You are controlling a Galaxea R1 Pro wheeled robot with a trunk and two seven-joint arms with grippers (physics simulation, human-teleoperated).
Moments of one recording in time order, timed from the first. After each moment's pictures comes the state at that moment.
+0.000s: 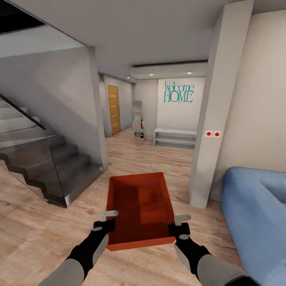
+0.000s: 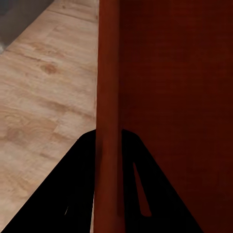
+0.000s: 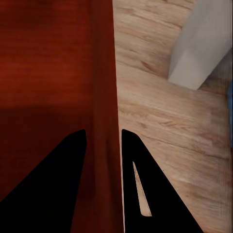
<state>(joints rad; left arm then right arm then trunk) -0.60 -0.09 -0.12 -0.52 0.16 0.16 0.26 -0.69 0.11 0.26 -0.21 -0.08 -0.09 -0.27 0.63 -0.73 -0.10</state>
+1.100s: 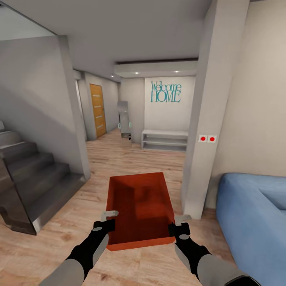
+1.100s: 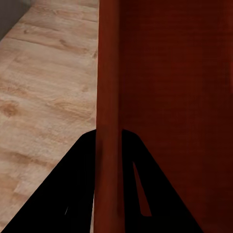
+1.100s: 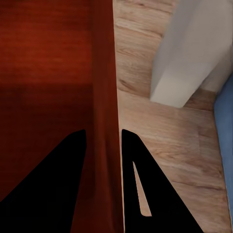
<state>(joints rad) -0.60 -0.10 -0.12 -0.52 0.16 0.16 0.26 -0.69 0.11 0.26 -0.21 -0.08 -0.09 -0.27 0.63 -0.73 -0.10</state>
